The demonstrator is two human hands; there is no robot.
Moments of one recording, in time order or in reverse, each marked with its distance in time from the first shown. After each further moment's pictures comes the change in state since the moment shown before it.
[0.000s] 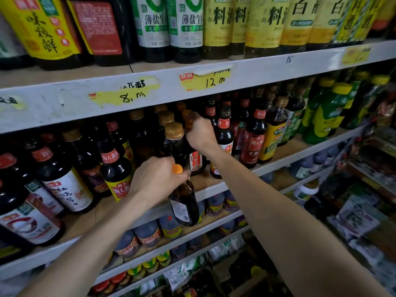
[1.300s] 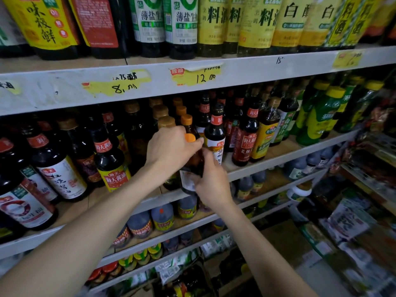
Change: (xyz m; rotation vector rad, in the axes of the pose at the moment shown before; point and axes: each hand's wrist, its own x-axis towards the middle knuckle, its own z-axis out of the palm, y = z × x) left_hand 0.028 0.062 -0.015 -0.073 0.190 -0.011; right_hand -0.143 0.043 -0.025 0.028 -0.009 -0.152
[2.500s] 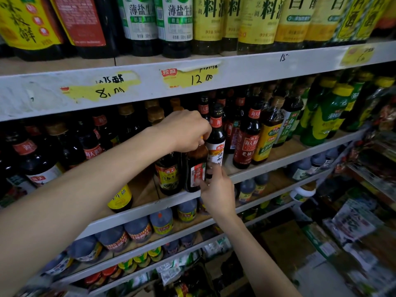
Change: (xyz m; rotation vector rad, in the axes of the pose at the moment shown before) left_hand 0.072 0.019 -0.001 0.363 -0.397 0.595; right_hand -0.001 0.034 0.018 -0.100 0.104 0.237
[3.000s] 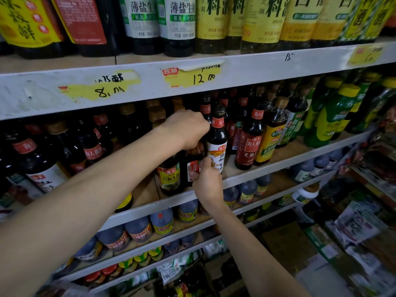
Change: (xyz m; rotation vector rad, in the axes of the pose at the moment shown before) left_hand 0.014 0.002 0.002 0.268 -0.143 -0.064; right_hand 0.031 -0.003 0.035 -0.040 -0.073 0.038
